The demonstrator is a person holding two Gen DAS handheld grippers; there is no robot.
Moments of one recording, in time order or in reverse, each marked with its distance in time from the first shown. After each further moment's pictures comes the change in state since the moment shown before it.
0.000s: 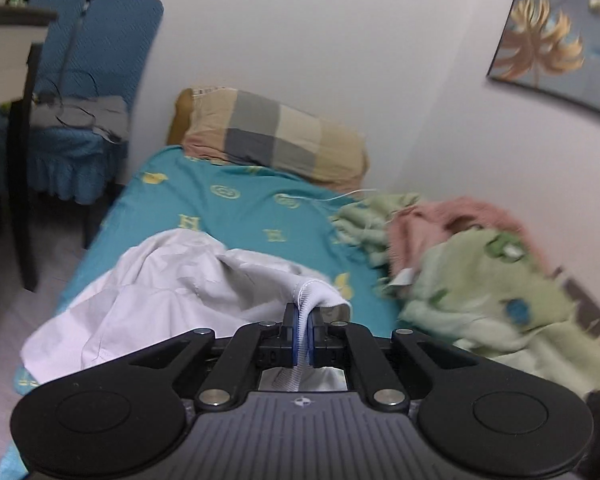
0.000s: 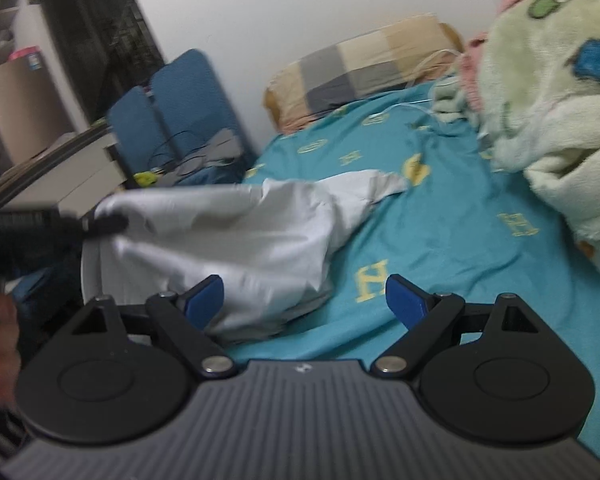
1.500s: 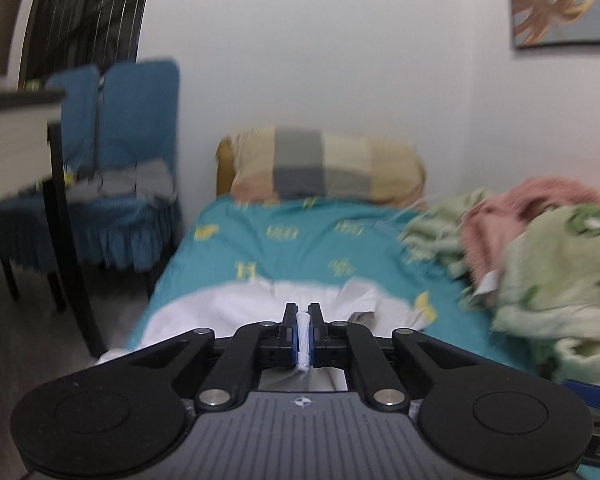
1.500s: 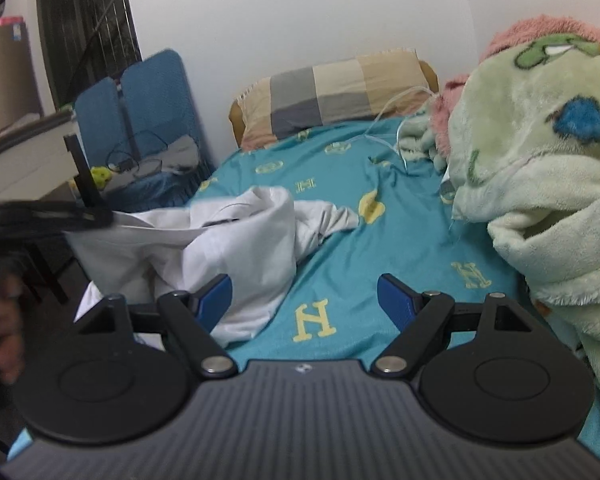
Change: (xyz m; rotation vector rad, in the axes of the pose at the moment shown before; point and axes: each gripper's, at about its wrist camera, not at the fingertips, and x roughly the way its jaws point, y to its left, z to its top) left arm 0.043 -0.033 -0.005 0.225 -0.148 0.271; right arm 0.012 -0.011 0.013 -0.127 -0.099 -0.195
